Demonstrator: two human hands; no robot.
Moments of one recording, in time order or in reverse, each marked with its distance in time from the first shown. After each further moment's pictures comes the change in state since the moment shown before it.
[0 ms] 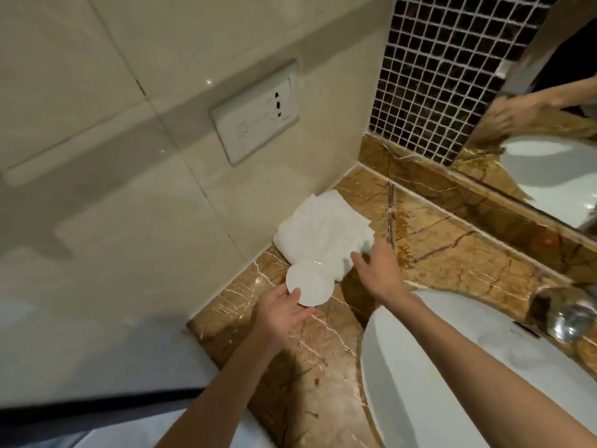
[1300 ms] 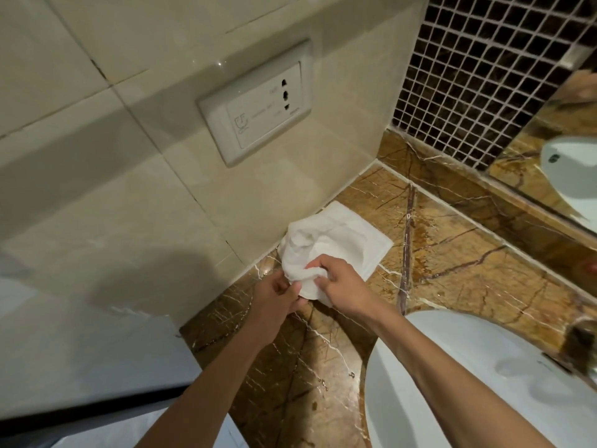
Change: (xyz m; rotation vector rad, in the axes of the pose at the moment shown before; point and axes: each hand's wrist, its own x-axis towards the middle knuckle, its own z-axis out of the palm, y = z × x) left_hand 0.044 0.019 -0.005 0.192 -0.047 0.206; right_hand 0.009 -0.041 0.045 0.184 -0.471 -0.242
